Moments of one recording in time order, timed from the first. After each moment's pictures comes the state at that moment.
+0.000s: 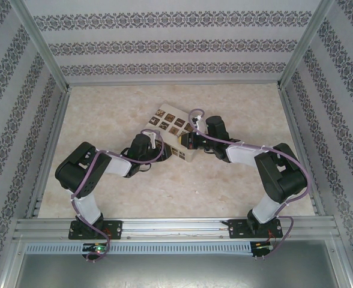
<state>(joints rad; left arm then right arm) -0.51 1.79 0.63 0.60 0.31 -0.72 0.45 1.67 0.80 0.30 -0.61 0.59</state>
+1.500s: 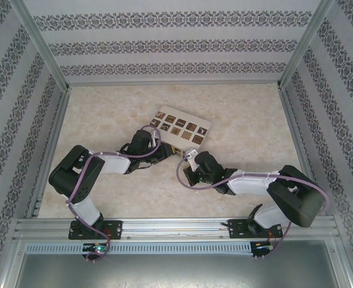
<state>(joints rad) -0.52 1.71 0.69 0.40 0.44 -0.98 0.80 1.43 0.47 0.24 -0.03 0.17</state>
